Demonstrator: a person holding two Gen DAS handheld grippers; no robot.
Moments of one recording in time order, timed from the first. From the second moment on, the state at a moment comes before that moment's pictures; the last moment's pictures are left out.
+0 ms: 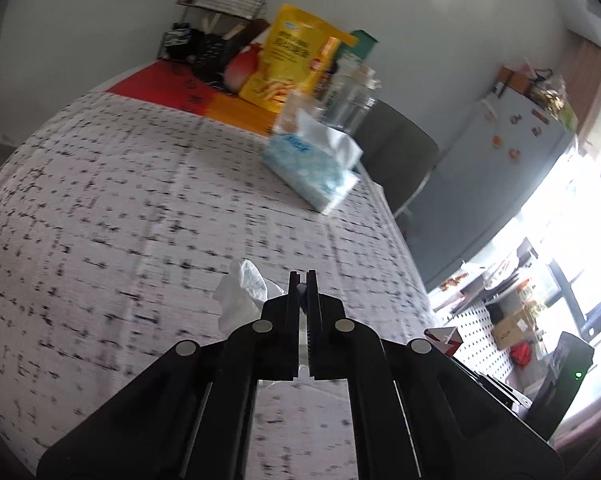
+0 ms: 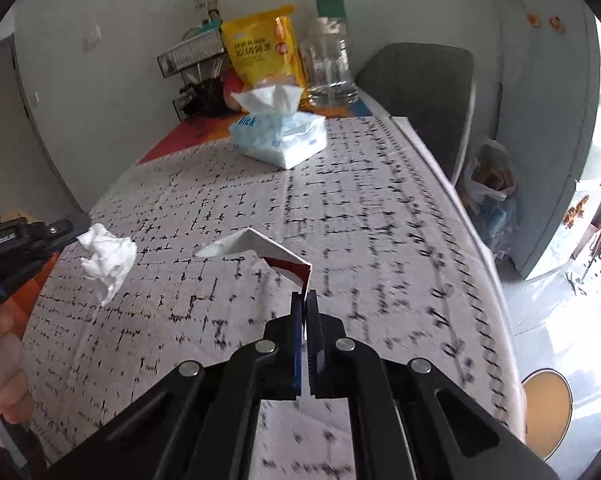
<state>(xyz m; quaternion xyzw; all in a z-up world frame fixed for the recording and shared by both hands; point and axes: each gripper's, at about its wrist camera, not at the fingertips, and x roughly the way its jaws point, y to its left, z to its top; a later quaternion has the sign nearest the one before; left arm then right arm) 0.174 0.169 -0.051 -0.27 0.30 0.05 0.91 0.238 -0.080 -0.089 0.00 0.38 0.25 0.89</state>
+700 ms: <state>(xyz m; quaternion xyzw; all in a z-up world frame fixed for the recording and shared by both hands) 0.241 0.001 -0.041 -0.21 0.33 -0.08 0.92 0.215 -0.256 -0.076 0.06 0.35 0.12 0.93</state>
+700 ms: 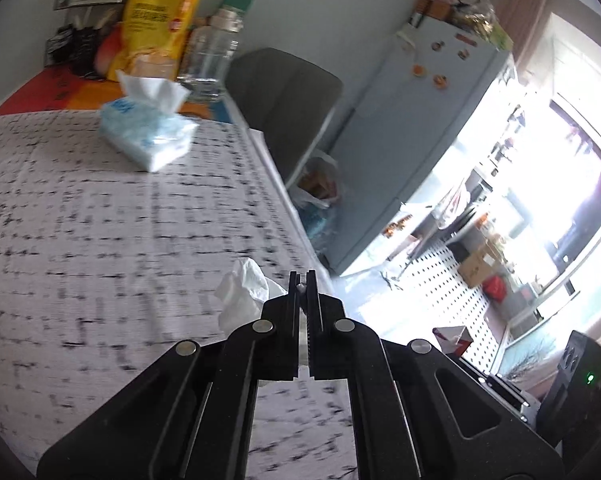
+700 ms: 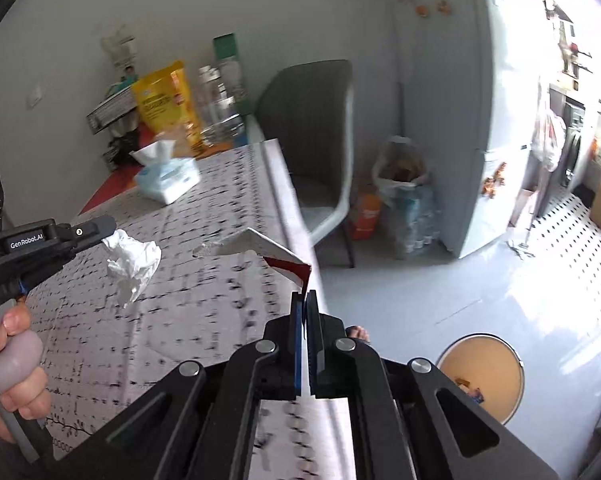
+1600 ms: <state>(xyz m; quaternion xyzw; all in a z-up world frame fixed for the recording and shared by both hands) 0.309 -0.222 -0.065 -0.10 0.39 -0.18 0.90 0.233 -0.469 -0.135 0.16 0.37 -0.01 0.92</state>
